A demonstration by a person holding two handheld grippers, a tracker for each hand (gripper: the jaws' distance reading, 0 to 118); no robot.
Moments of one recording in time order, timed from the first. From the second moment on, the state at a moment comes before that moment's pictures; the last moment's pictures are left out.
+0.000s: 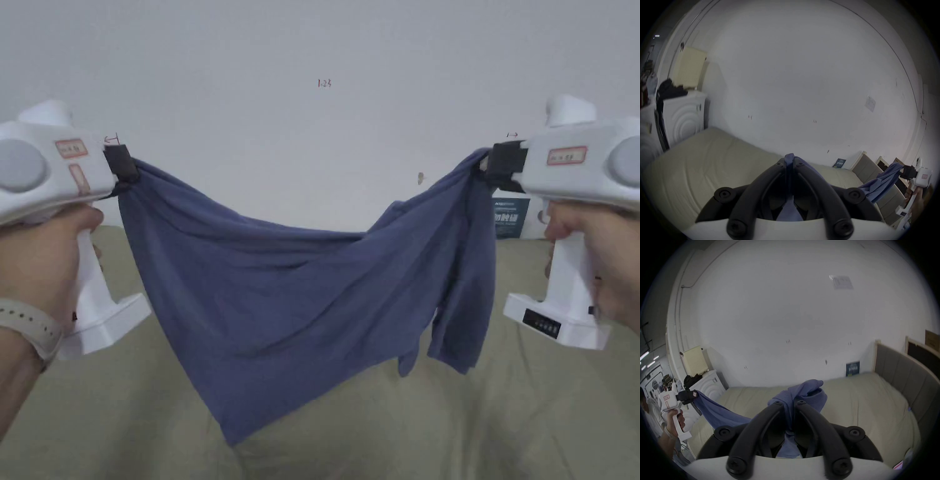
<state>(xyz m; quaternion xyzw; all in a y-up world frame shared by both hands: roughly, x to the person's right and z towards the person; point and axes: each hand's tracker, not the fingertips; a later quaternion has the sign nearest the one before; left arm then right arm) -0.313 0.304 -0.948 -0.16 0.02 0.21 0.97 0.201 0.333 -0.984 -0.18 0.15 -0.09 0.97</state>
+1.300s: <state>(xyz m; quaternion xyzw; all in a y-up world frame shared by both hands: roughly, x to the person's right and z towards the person) -0.277 0.068 -0.557 -0.37 -0.02 0.04 0.93 0.258 0.054 -0.613 -0.34 0.17 0.07 0.92</state>
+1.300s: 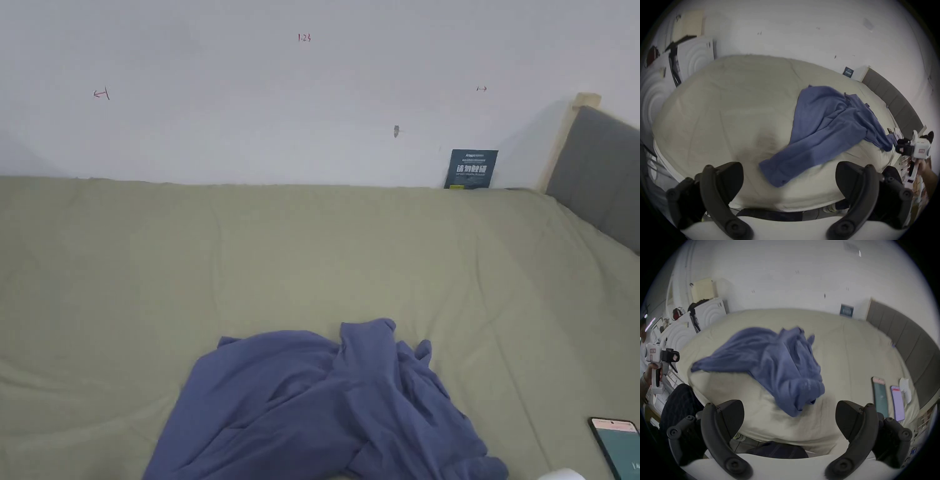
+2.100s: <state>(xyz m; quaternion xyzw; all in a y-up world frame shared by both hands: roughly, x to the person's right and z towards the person) -0.295 0.007 -0.615 -0.44 -0.04 0.00 0.90 0.224 0.088 -0.576 -0.30 0.15 -0.01 0.94</state>
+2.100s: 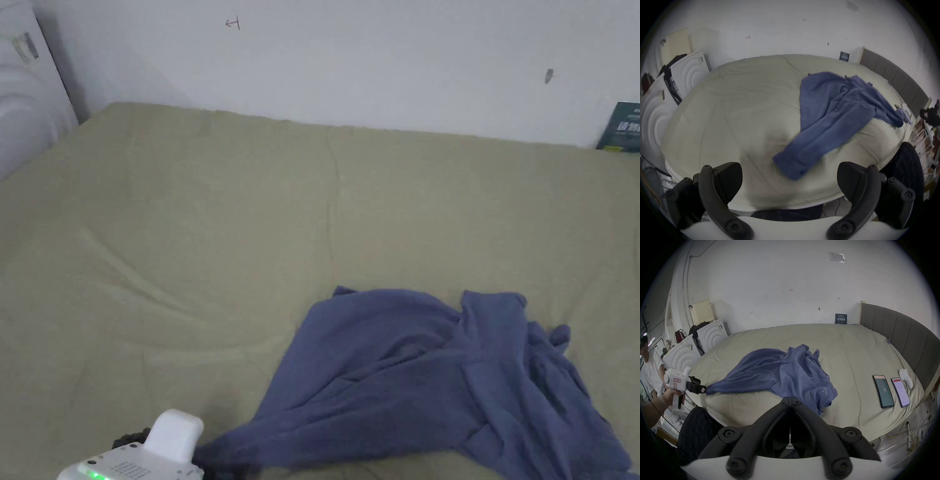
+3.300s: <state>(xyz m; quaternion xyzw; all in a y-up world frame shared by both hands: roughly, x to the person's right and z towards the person) -0.295 0.021 -0.625 -0.42 -0.06 0.06 0.90 0.211 0.089 -0.844 -0.37 0.19 0.05 0.91</state>
